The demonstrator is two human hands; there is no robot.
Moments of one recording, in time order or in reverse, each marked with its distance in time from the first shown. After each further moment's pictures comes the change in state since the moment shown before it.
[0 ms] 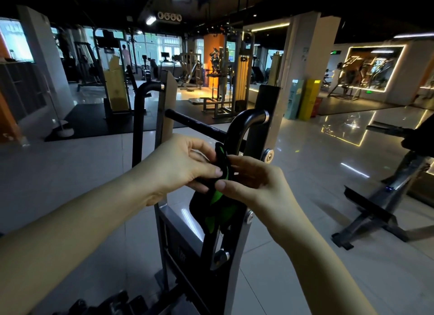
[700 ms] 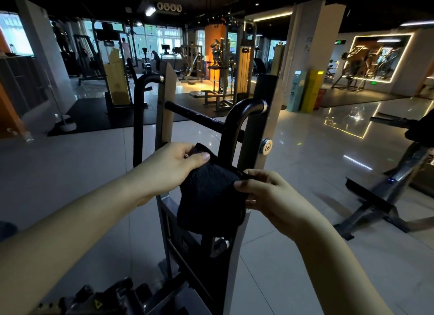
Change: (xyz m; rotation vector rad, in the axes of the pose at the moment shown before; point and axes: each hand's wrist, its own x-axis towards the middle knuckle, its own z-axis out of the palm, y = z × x) left_hand -0.004 -0.026 0.000 0.181 0.055 -0.057; right_hand -0.005 0.024 -0.023 0.191 -0.138 0.312
